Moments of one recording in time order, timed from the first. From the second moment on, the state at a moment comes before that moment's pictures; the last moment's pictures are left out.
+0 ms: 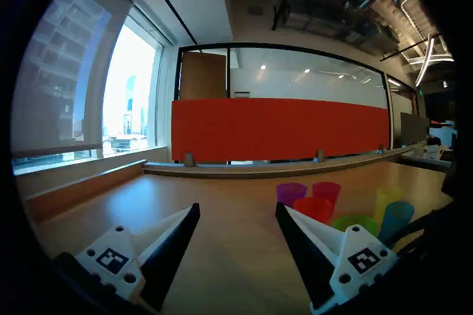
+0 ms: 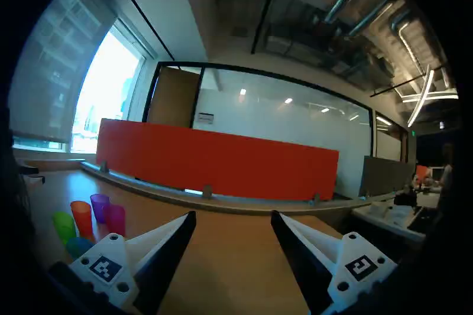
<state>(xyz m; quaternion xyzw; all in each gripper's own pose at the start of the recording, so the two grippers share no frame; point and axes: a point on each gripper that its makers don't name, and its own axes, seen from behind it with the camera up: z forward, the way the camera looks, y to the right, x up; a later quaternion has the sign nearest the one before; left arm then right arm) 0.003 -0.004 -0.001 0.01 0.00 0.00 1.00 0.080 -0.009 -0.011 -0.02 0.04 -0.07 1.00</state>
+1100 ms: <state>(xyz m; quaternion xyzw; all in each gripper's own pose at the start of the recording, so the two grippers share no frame) 0.003 -0.003 -0.001 0.01 0.00 0.00 1.00 0.018 -0.001 -0.001 -0.01 0.03 -0.02 1.00</state>
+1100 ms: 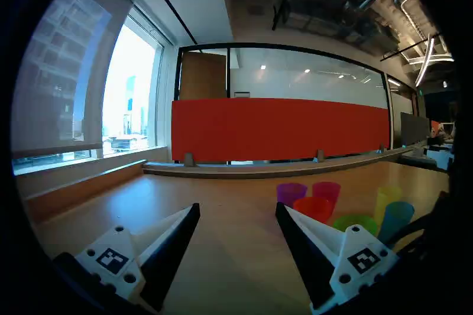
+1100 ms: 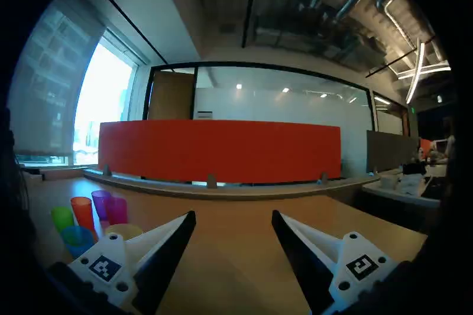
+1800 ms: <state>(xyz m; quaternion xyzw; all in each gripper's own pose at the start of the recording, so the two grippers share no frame) 0.002 -0.004 -0.001 0.01 0.00 0.00 1.00 0.006 0.005 0.001 -0.02 0.02 -0.01 1.00</state>
